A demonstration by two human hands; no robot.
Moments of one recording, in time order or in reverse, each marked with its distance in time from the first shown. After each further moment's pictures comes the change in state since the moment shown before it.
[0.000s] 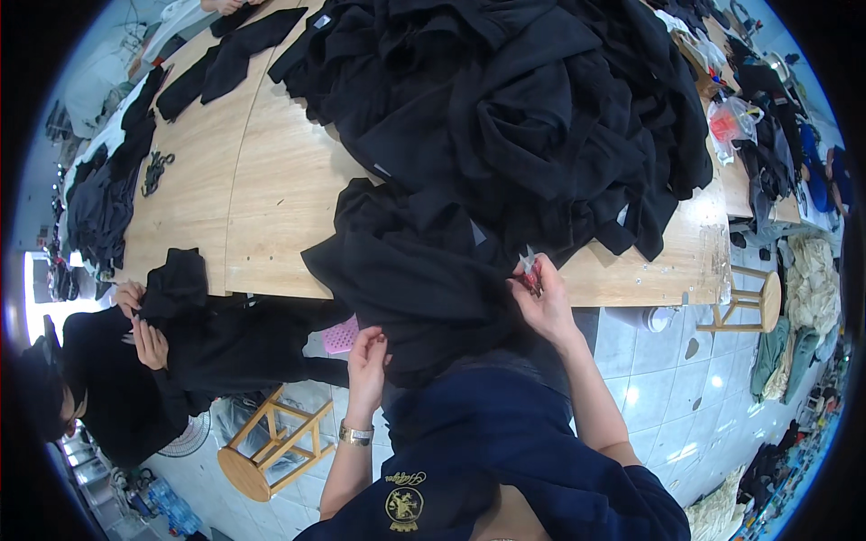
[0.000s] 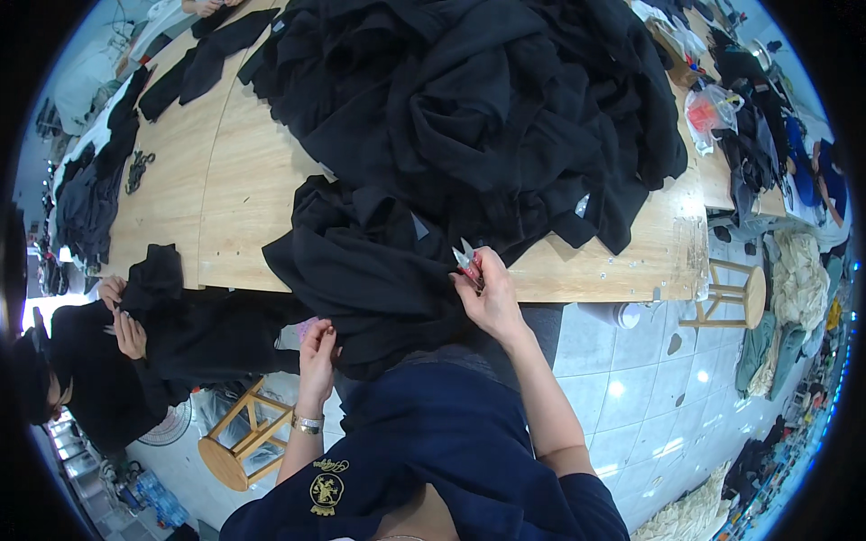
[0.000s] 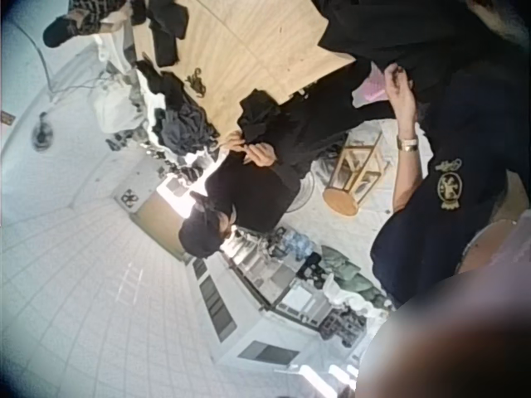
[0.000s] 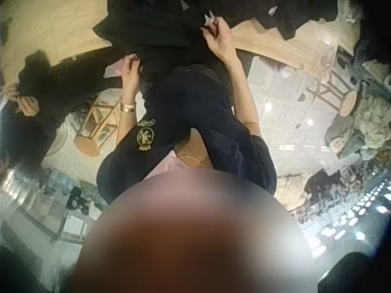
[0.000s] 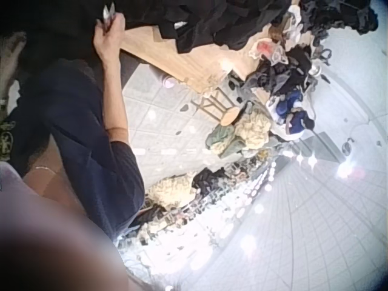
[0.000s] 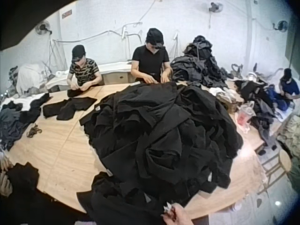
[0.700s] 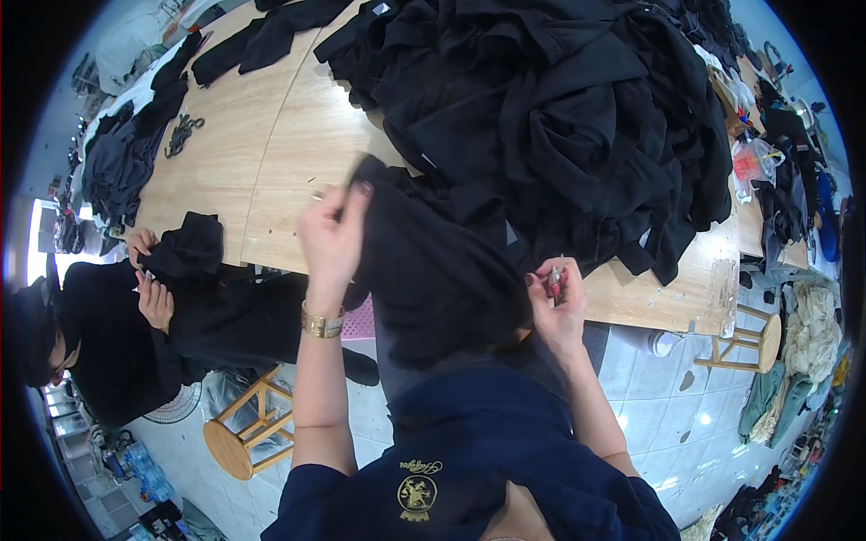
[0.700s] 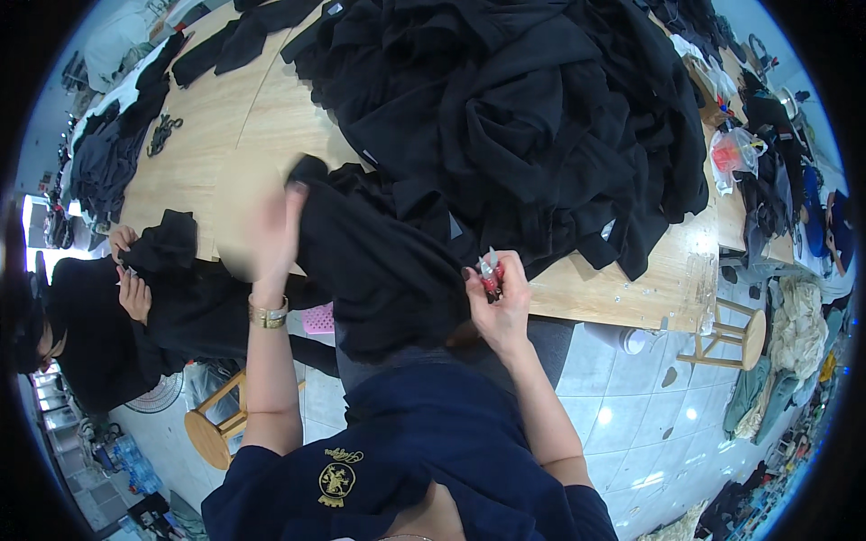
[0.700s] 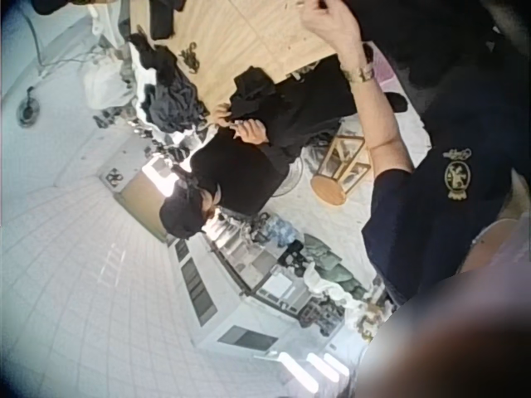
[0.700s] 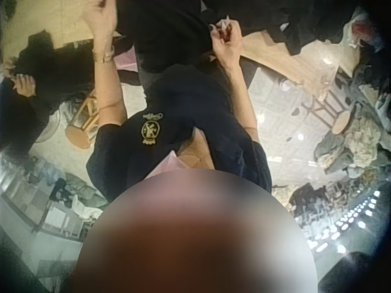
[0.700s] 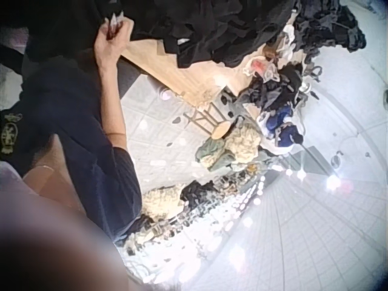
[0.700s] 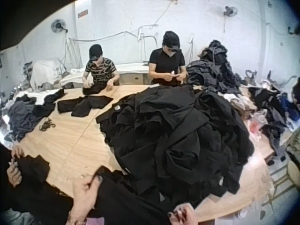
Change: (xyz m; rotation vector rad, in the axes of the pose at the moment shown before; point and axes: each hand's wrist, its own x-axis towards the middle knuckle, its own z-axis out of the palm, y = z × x) left_hand 0.082 0.160 0.018 0.525 0.224 0.817; right_hand 0.006 -0.035 0.015 0.054 0.160 -0.081
